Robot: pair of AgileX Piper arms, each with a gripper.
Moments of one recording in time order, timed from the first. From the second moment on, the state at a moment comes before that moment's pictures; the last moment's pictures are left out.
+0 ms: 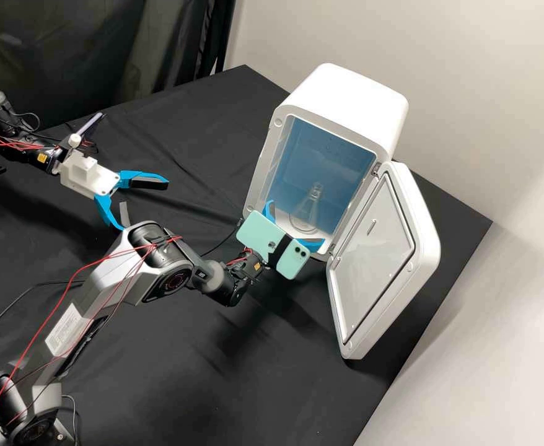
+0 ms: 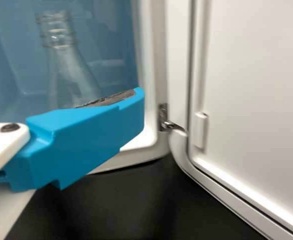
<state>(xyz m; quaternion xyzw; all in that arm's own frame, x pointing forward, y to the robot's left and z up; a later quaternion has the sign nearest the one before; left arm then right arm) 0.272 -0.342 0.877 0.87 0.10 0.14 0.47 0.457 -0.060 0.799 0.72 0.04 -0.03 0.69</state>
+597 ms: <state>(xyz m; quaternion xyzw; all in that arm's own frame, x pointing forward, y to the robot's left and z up) 0.272 -0.342 0.877 0.87 0.10 0.14 0.47 0.456 -0.062 0.800 0.72 0.04 -0.03 0.69</state>
